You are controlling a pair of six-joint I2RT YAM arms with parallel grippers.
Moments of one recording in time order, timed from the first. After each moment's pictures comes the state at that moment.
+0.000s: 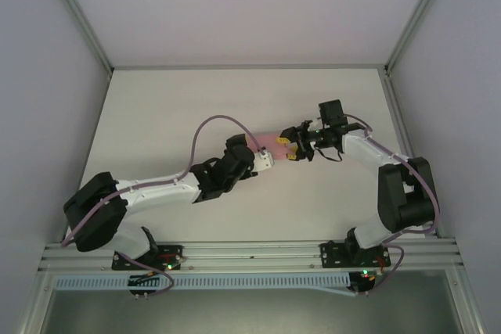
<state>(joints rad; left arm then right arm) -1.05 1.47 0.83 0.02 -0.53 0.66 0.27 1.54 0.94 -0.40 -0.94 1.15</state>
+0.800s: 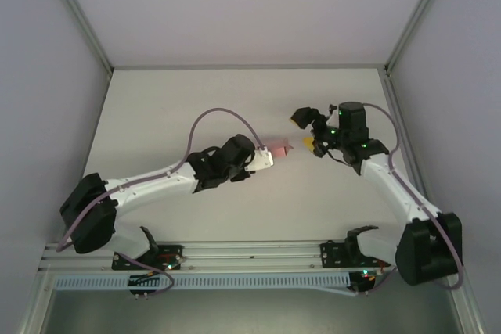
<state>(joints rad) -1.00 1.45 0.99 -0.36 -0.28 0.58 0.24 1.15 0.82 -0.24 -0.53 1.05</state>
